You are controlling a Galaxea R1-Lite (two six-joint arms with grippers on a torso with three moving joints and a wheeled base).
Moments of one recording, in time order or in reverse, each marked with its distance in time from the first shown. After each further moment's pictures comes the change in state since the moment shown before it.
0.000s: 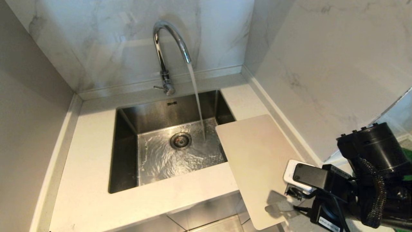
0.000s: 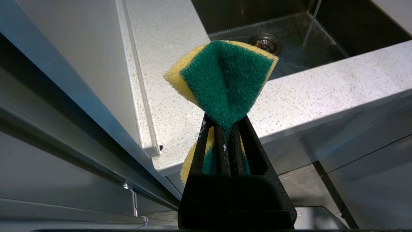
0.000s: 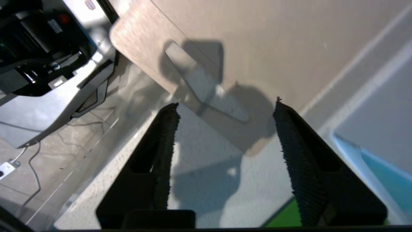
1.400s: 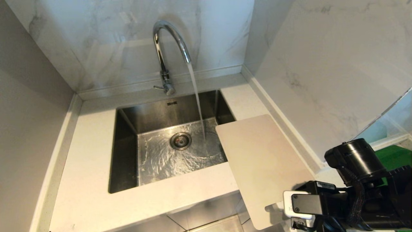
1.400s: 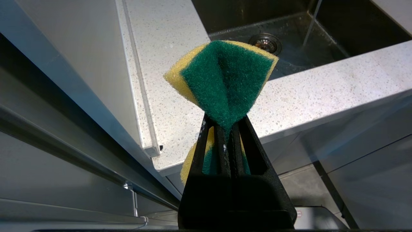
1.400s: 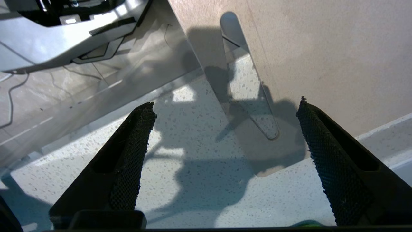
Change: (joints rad) left arm 0.000 0.000 0.000 0.000 0.000 0.000; right arm -0.116 0.104 0.058 0.022 0.149 -0.395
